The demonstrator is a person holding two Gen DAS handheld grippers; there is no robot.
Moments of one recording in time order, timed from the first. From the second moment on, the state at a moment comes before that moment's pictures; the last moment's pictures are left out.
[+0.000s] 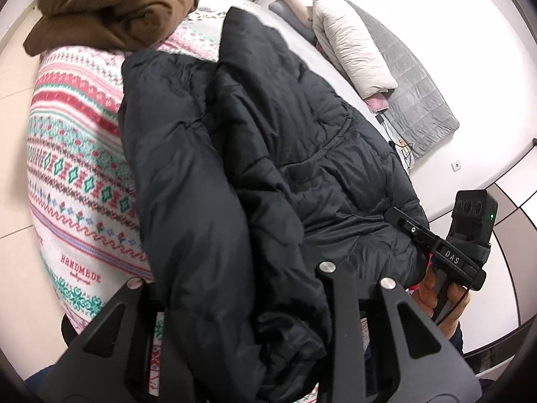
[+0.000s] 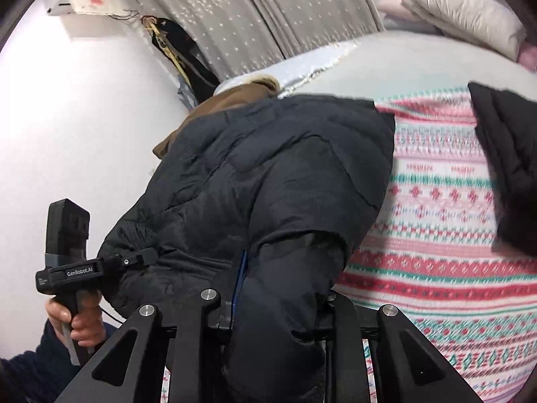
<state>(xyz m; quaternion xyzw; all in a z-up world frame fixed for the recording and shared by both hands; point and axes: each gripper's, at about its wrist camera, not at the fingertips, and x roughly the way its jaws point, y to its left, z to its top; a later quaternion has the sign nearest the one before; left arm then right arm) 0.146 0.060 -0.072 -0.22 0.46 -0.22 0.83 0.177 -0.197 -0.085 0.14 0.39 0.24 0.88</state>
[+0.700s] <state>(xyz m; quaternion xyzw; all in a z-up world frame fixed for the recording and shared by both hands) 0.249 0.109 0.074 -0.17 0.34 -0.19 0.90 0.254 -0.160 0.045 0.10 0.23 0.24 0.94</state>
